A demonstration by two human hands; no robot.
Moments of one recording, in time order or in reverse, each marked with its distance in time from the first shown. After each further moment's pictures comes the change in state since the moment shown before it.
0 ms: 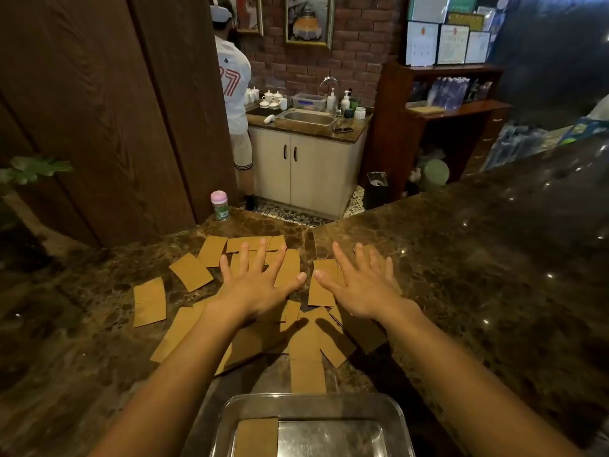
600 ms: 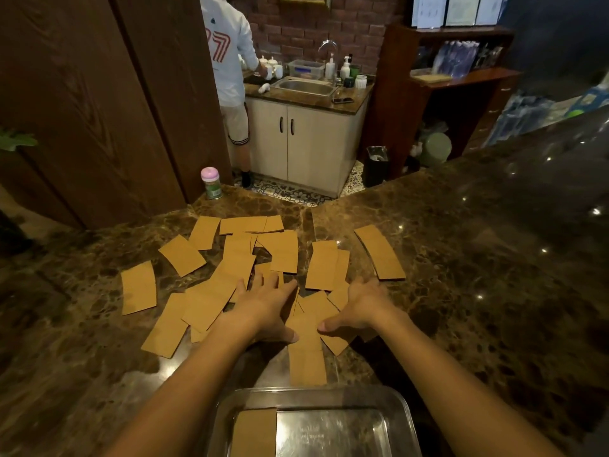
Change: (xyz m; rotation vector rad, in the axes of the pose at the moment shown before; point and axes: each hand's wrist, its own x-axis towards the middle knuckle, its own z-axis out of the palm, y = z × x) left_hand -0.004 0.010 0.049 0.169 -0.324 0.093; right_hand 0.006 0.008 0.049 0.050 -0.336 0.333
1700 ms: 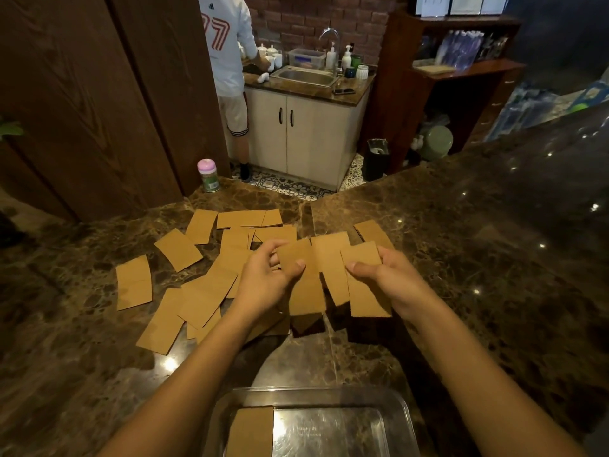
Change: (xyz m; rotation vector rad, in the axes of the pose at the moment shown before) left_hand -0.024 0.021 -0.029 -1.391 0.510 0.102; right_hand -0.022 0.033 -0.042 1.162 0.015 -0.300
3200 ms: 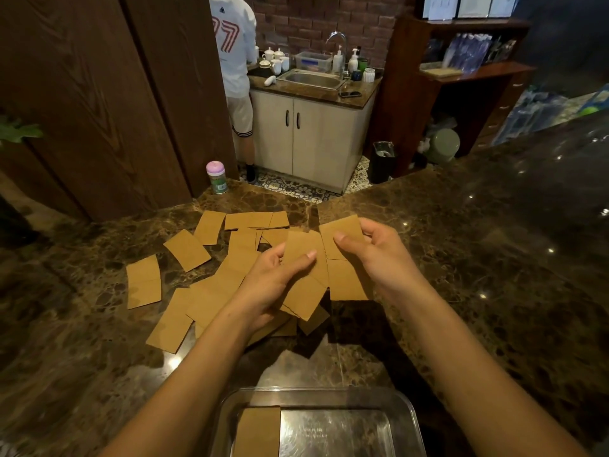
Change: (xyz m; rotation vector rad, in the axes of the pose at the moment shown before) left_hand -0.017 0.033 -0.009 -0.420 -0.263 -0.143; right_hand -0.016 -0.048 0.036 0.024 -0.033 -0.283
